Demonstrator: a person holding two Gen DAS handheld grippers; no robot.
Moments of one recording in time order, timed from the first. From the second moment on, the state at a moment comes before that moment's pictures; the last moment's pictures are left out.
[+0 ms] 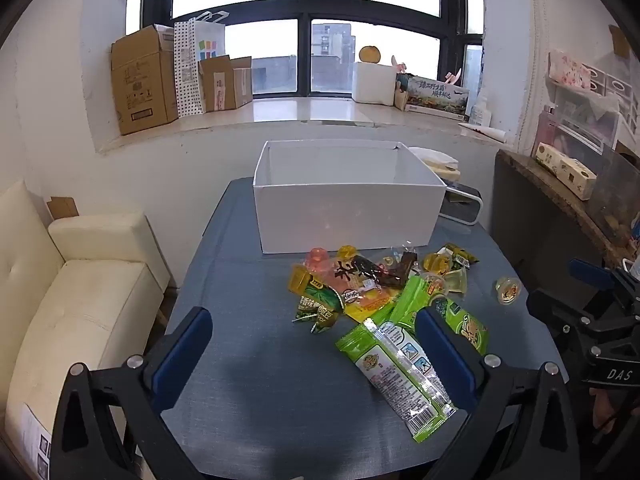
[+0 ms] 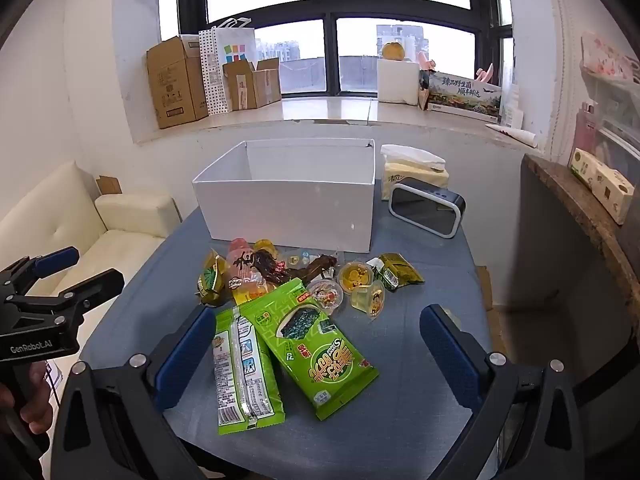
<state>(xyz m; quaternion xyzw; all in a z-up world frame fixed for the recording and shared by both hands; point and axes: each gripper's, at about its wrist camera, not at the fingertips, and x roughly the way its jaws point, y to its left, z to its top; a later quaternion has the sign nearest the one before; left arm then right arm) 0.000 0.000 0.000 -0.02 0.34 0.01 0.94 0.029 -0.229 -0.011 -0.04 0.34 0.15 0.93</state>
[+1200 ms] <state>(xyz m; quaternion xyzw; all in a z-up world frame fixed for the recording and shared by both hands) -0.005 -0.004 0.009 -0.02 0.33 -0.01 0.94 0.024 -0.229 -0.006 -0.04 0.33 0.15 0.93</state>
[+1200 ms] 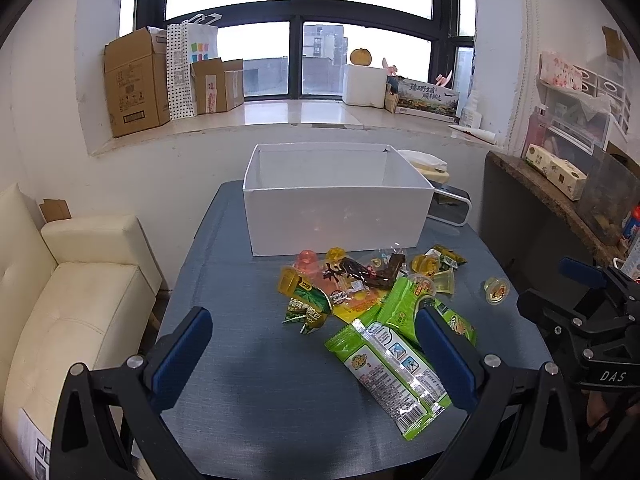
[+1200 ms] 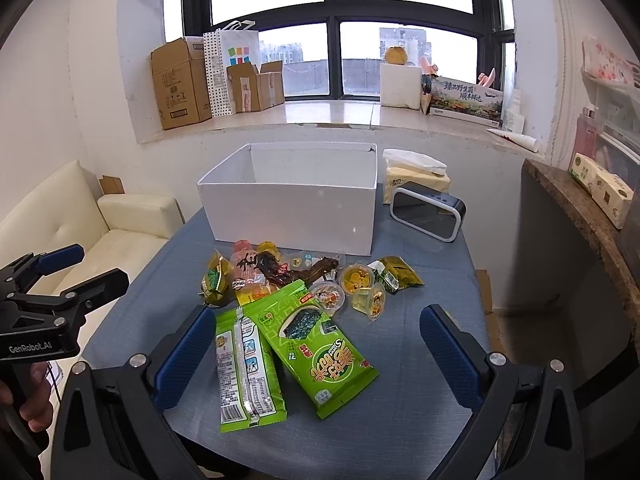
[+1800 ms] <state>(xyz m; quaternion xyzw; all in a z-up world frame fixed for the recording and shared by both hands) -0.009 -0.006 0.011 -0.02 0.33 -0.02 0.94 0.022 -0.230 -0.003 -0.04 0.33 0.15 0.93</state>
